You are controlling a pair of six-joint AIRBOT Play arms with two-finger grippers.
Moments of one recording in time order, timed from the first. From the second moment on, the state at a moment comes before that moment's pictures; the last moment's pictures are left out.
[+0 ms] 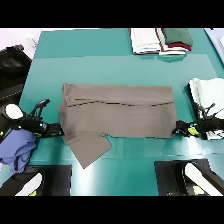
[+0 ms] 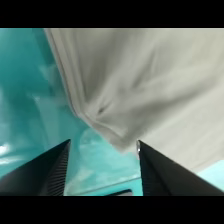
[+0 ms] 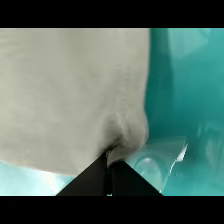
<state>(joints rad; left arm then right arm) 0.02 -0.91 0.57 1.19 -1.28 -1.48 -0.46 -0.95 0.50 -1.16 1.26 1.30</state>
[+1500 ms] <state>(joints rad) -0.12 -0.60 0.70 1.11 -1.35 -1.60 -0.45 -0.75 0.81 -1.24 1.53 1.32</state>
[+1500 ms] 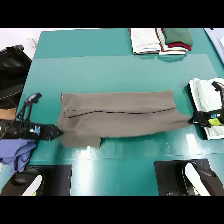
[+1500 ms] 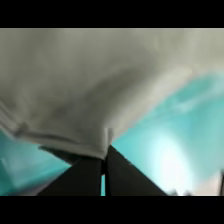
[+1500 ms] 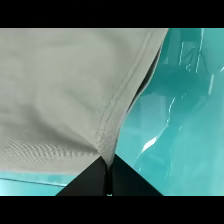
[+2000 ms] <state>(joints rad) -0.12 -1.15 1.05 1.19 -1.03 -1.50 -0.35 -1.21 1.18 -1.23 1.44 1.36</state>
